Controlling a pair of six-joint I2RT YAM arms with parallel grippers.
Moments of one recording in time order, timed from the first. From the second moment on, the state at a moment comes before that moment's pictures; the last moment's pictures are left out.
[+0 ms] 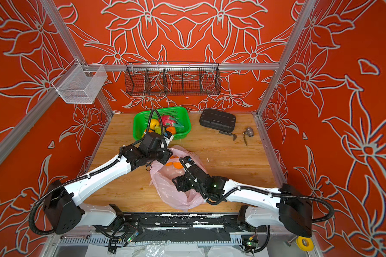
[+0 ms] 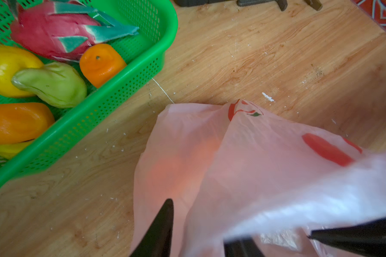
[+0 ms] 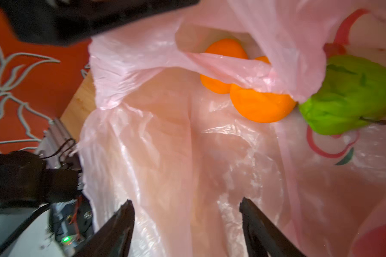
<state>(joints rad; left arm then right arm) -0.62 1.35 1.10 -0.53 -0.03 -0.11 1.09 1.24 0.66 -0.08 0.16 0.67</state>
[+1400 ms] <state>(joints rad) -0.62 1.33 1.12 -0.52 0.02 -0.22 1.01 1.83 0.83 0.34 0.58 0.74</state>
